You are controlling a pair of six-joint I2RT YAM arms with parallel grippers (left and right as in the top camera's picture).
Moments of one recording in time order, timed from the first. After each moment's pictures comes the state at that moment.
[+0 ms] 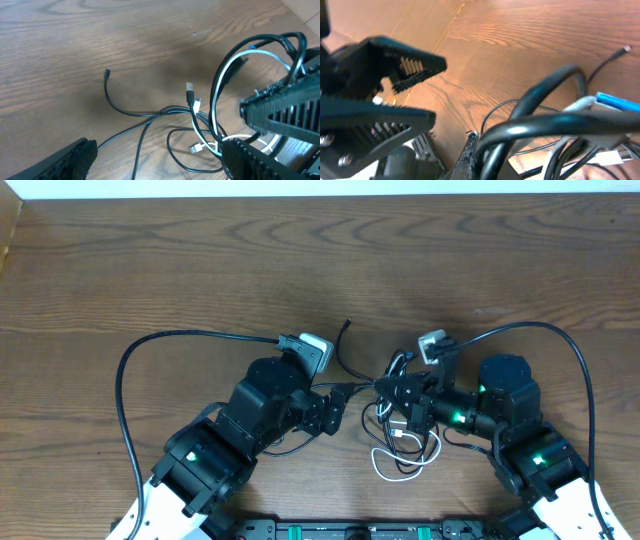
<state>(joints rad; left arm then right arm) -0.70 0.93 0.91 -0.61 0.04 -0.28 0.46 0.88 0.66 -0.23 -0.61 0.56</state>
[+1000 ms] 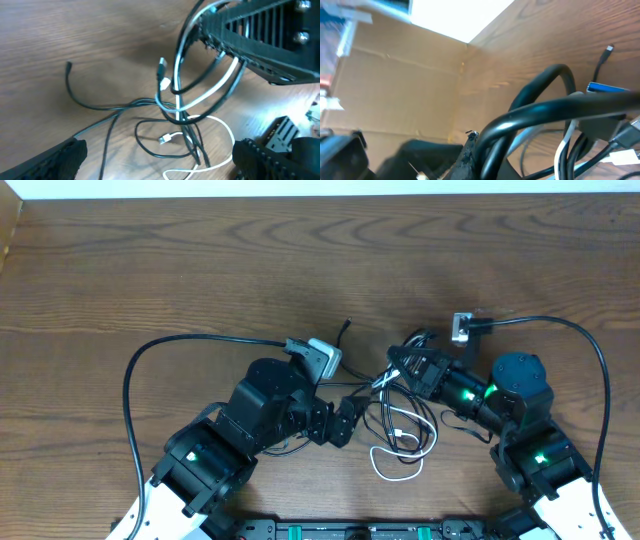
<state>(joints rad) -0.70 0.93 0.91 -0.60 0.21 -0.32 0.43 0.88 0.66 -0.05 -0.44 1.08</state>
